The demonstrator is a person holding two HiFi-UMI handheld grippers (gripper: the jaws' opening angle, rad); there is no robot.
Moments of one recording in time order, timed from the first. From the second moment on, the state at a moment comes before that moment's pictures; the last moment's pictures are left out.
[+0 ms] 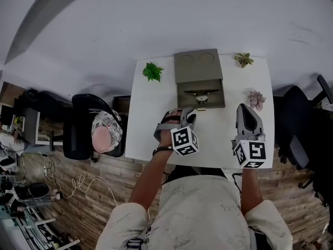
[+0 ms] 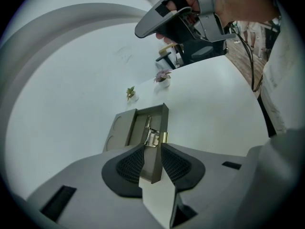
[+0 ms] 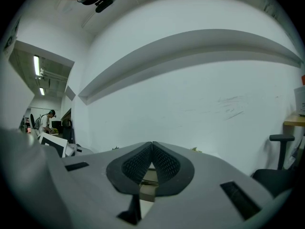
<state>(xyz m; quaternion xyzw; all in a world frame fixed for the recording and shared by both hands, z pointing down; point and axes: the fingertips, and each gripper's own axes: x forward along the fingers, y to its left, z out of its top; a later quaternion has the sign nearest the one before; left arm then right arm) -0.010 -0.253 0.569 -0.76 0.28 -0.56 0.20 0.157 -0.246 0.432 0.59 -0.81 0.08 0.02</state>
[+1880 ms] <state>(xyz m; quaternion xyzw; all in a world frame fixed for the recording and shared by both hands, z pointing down) -0.141 -0.260 0.455 -0.84 0.51 -0.17 0.00 0.054 -0.234 0.395 0.60 -0.80 0.04 0.05</state>
